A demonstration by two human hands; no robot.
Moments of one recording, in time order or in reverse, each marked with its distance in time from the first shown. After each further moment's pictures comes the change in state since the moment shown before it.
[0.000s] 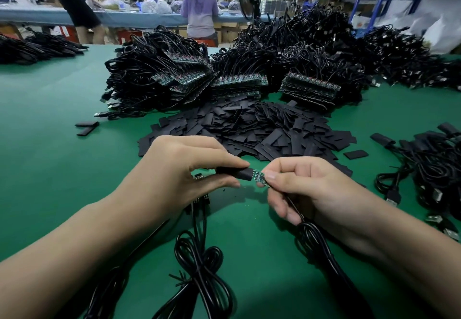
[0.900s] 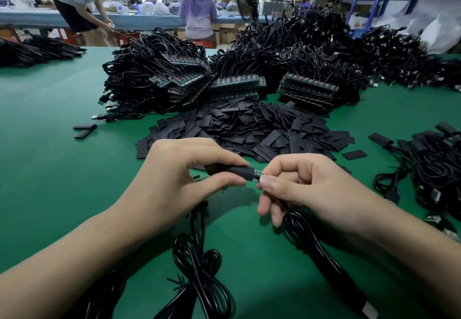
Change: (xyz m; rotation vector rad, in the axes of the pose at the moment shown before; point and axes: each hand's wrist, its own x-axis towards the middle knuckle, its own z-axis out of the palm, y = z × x) left_hand -0.002 -0.003 0.009 -0.167 0.068 -0.096; right_hand -0.003 -0.009 -0.001 -0.155 -0.012 -0.060
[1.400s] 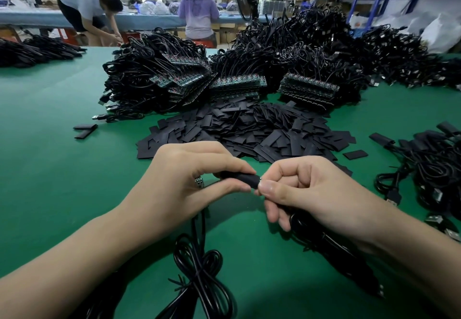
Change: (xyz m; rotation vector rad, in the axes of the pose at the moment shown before) left_hand 0.000 0.003 0.001 0.054 -0.048 0.098; right_hand 0.000 0.000 0.004 0.035 -0.013 0.019
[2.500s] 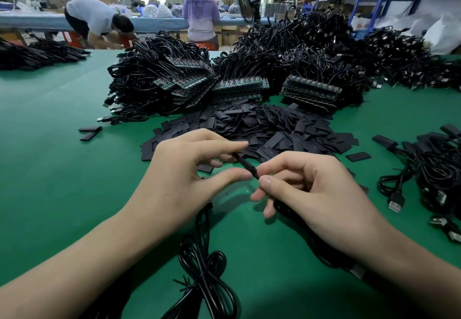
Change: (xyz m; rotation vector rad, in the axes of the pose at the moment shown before) left_hand 0.001 -0.002 0.006 -0.060 0.141 -0.246; right_hand -0.001 0.005 0.016 -0.228 0.313 -0.141
